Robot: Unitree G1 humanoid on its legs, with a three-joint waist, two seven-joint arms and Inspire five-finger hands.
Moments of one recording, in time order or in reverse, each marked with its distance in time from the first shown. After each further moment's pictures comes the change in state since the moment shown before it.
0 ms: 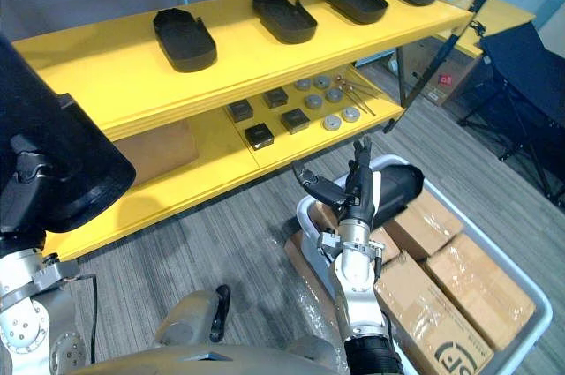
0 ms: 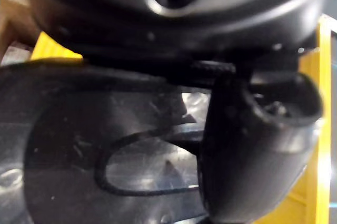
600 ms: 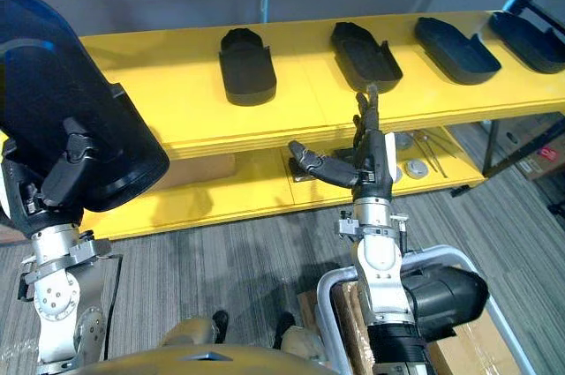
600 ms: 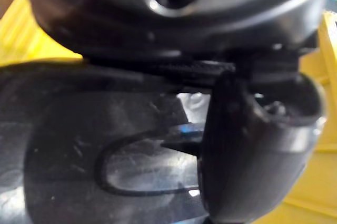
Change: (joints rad) left arm -0.104 0.013 -0.164 0.094 0.031 -0.004 -0.010; right arm -0.039 -0.113 -0.082 -0.113 0.087 -0.092 0.134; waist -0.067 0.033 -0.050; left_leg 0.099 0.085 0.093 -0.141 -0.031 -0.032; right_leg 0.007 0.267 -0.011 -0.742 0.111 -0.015
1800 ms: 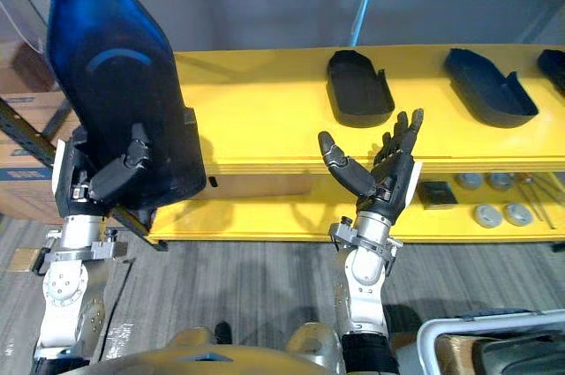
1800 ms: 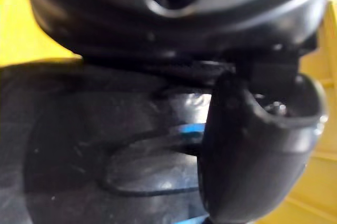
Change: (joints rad) left arm -0.072 0.121 -0.057 0.081 -0.052 0.038 -0.215; right arm 0.036 0.173 0.006 0.037 -0.002 -0.133 -0.155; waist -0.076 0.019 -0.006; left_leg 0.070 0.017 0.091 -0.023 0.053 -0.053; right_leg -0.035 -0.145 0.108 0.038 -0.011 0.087
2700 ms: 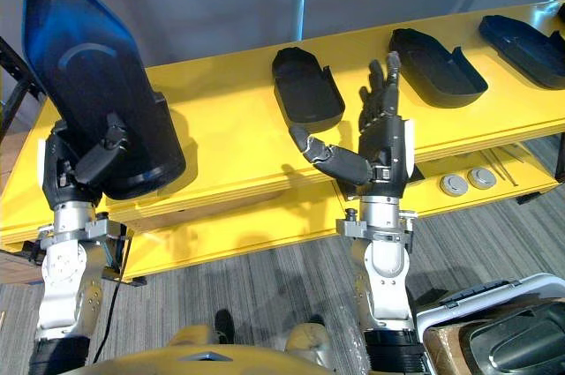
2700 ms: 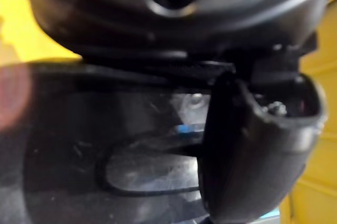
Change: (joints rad) left arm -0.114 0.001 0.100 0.071 0.033 0.153 0.152; right arm -0.008 -0.148 0.043 -0.207 0.119 0.052 0.304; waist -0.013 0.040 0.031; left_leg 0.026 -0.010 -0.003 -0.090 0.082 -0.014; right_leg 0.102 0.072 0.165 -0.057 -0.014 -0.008
